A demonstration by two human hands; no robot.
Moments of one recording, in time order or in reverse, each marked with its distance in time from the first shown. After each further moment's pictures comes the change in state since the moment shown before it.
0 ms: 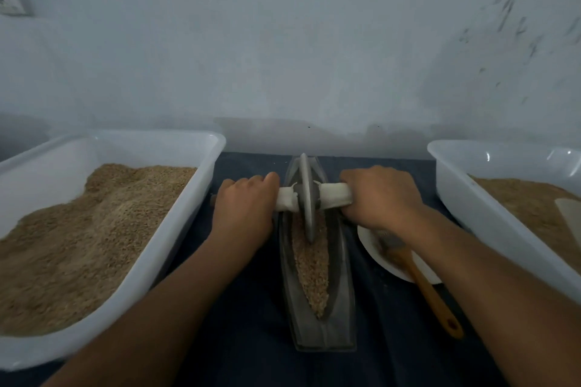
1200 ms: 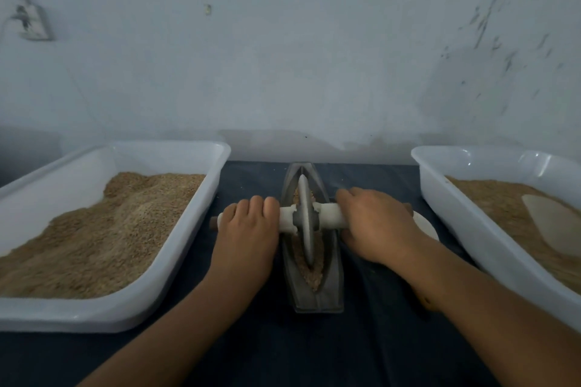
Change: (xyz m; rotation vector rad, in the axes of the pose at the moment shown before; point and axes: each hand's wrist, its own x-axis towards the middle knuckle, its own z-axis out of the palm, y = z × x) left_hand -0.071 0.016 -0.032 -0.022 0.092 0.064; right_hand -0.067 -0.029 -0.030 0.030 0.059 -0.094
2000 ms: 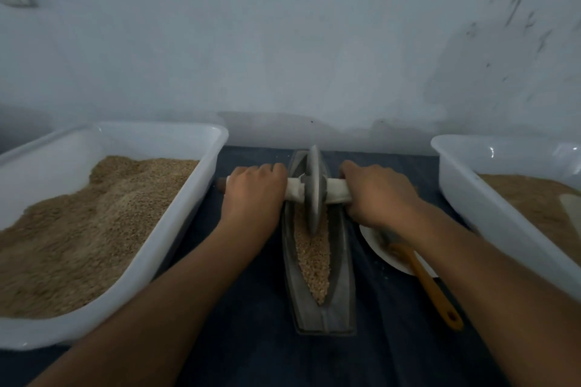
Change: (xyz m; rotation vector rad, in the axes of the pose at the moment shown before) left_hand 0.070 -0.010 0.026 0.116 -0.076 -0.027; right_hand 0.059 0.027 0.027 0.072 -0.141 0.134
